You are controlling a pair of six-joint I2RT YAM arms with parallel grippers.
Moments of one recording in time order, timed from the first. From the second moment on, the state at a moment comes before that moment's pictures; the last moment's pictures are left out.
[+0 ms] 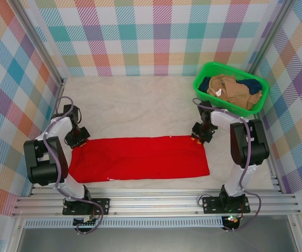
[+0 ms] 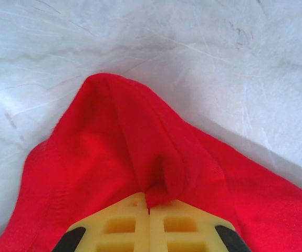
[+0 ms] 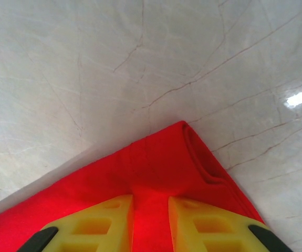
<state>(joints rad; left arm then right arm) 0.18 1.59 1.03 -0.87 -0.04 -0.44 0.22 1.82 1.13 -0.79 -0.18 0.78</state>
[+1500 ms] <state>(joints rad) 0.19 1.76 1.18 -1.01 -0.08 -0.71 0.40 1.80 1.18 -0.81 -0.15 0.76</state>
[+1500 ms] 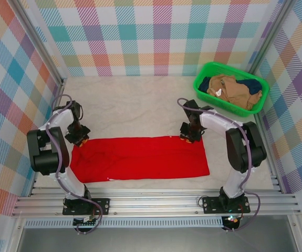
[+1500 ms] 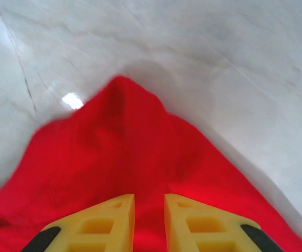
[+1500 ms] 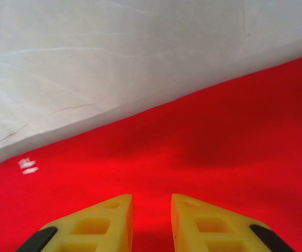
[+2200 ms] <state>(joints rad) 0.17 1.65 1.23 -1.05 -0.16 -0.68 0.38 1.82 1.23 -0.86 -0.11 0.78</state>
